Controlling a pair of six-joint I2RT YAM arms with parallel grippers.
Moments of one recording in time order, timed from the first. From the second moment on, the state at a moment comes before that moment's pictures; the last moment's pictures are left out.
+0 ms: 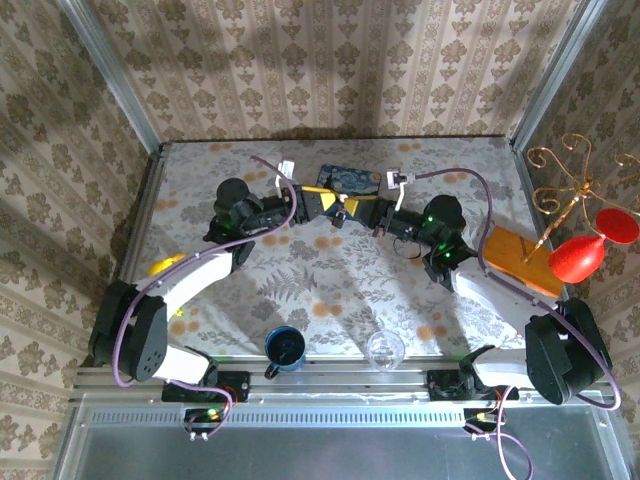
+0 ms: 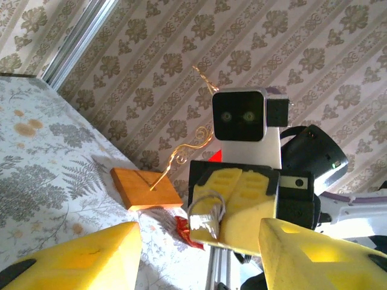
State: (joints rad) left arm -0.52 1.43 0.88 0.72 0.90 -0.85; right arm 0.43 1.29 0.73 0.71 -0.67 0.82
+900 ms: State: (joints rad) left arm -0.50 1.43 0.88 0.80 0.92 -0.91; right arm 0.46 1.30 0.74 0.68 -0.68 0.82
